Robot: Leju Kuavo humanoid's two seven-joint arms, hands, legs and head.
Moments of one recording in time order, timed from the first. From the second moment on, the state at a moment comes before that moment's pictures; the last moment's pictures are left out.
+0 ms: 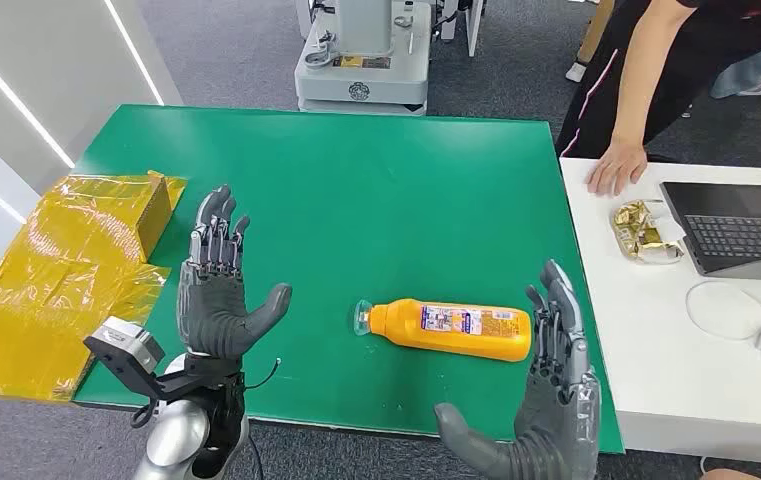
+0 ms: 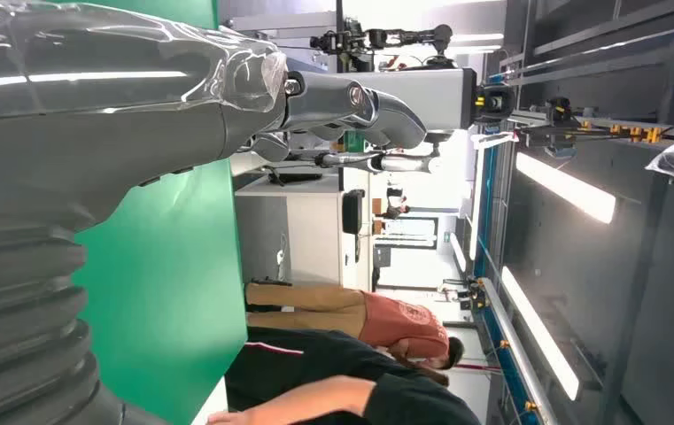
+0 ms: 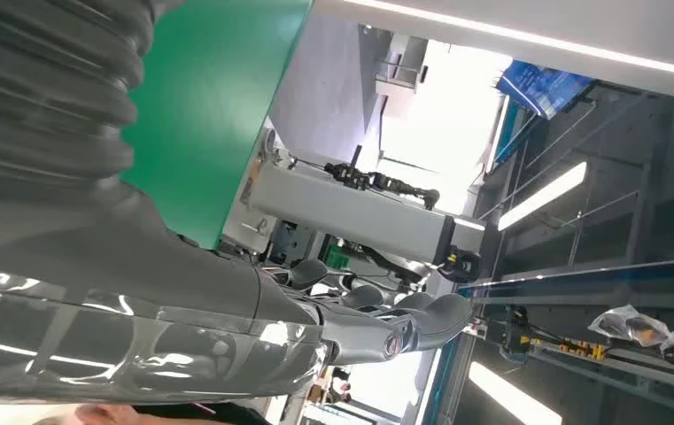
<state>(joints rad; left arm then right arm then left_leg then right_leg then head) -0.04 -0.08 -0.42 -1.79 0.08 0.19 -0.43 0.09 -0.09 0.57 -1.97 0.33 -0.43 -0.37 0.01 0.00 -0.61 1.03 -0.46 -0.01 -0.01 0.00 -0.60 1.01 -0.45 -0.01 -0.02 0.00</state>
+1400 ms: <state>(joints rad) -0.13 -0.07 -0.42 -1.76 0.19 0.14 -0.46 -0.78 -0.56 0.82 -1.19 0.45 0.55 -0.14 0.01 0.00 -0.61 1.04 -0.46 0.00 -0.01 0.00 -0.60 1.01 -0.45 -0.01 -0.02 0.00</state>
